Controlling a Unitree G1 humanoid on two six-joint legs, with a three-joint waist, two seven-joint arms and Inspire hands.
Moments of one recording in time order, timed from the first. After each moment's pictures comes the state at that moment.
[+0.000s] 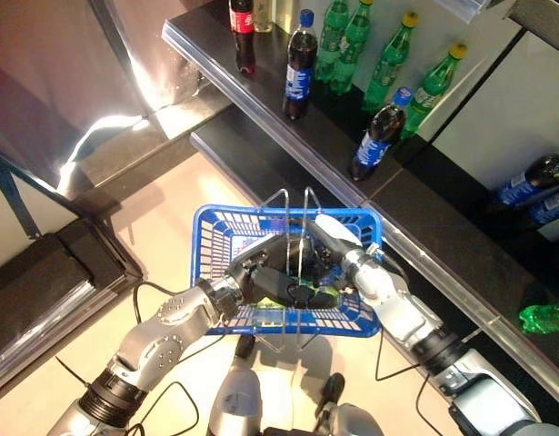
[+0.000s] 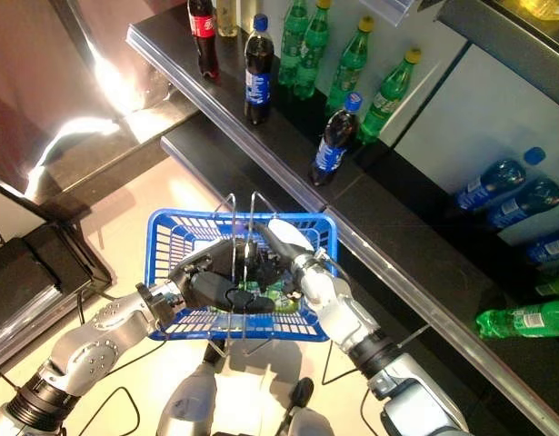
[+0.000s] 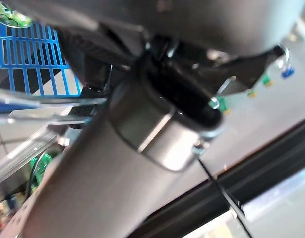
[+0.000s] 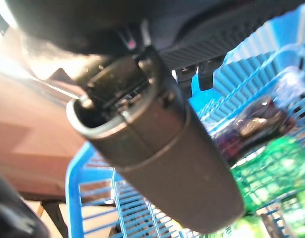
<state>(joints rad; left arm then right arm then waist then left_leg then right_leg) -0.18 0.60 -0.34 -0.21 -0.91 0.25 -0.29 -0.50 -0.41 0.52 0.19 -0.35 0.23 0.09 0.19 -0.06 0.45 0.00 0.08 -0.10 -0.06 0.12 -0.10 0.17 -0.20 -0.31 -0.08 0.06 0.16</state>
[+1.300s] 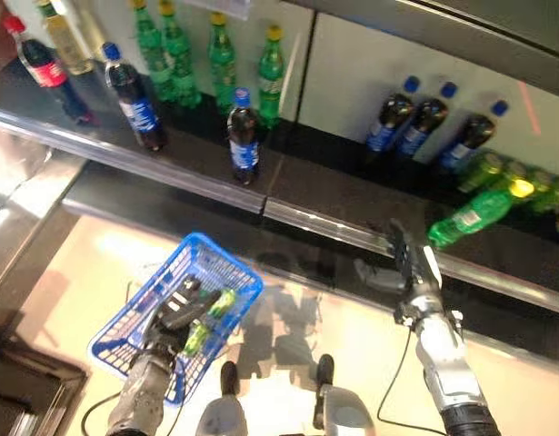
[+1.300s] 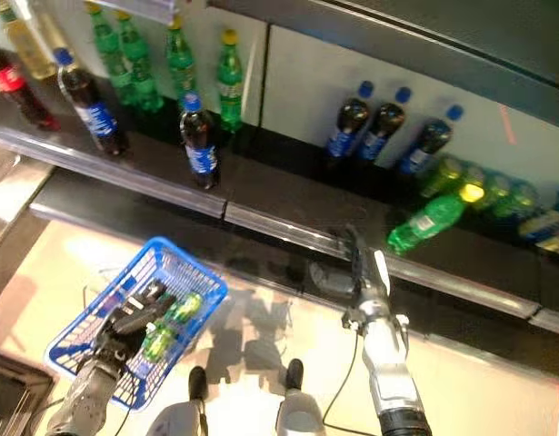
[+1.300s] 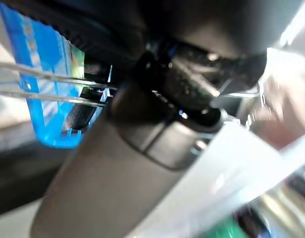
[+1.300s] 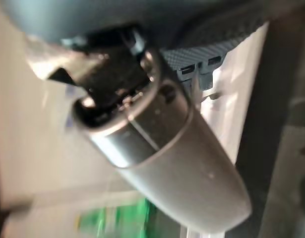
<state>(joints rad) 0.05 0.31 0.15 0.58 -0.86 0.00 -0.06 0.00 -0.25 -0.08 0.30 0.16 -0.15 -0.06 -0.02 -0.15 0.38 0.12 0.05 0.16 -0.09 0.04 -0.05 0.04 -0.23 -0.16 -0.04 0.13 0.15</state>
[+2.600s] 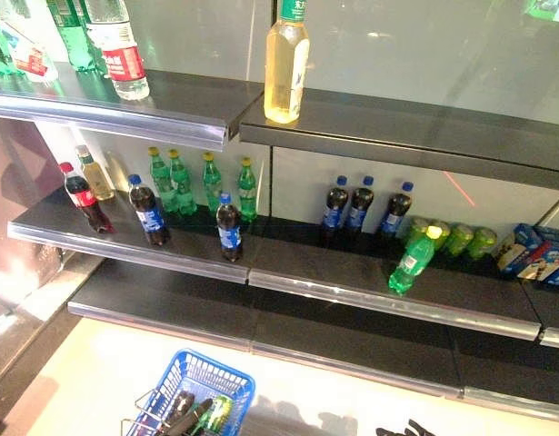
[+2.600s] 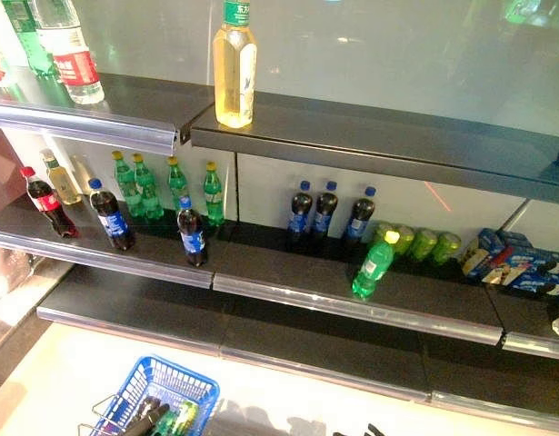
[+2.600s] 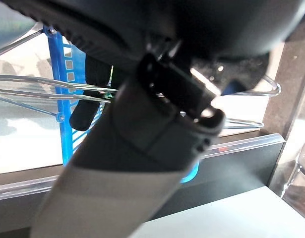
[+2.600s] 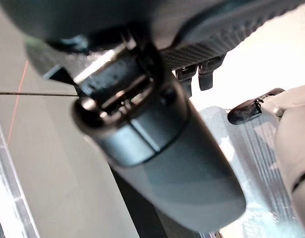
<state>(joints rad) 0.05 0.24 0.19 1.29 -0.80 -0.03 -0.17 0.11 -0.23 -0.09 1.25 0.36 -0.15 0.09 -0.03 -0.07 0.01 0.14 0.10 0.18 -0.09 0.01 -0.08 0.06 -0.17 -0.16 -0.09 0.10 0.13</state>
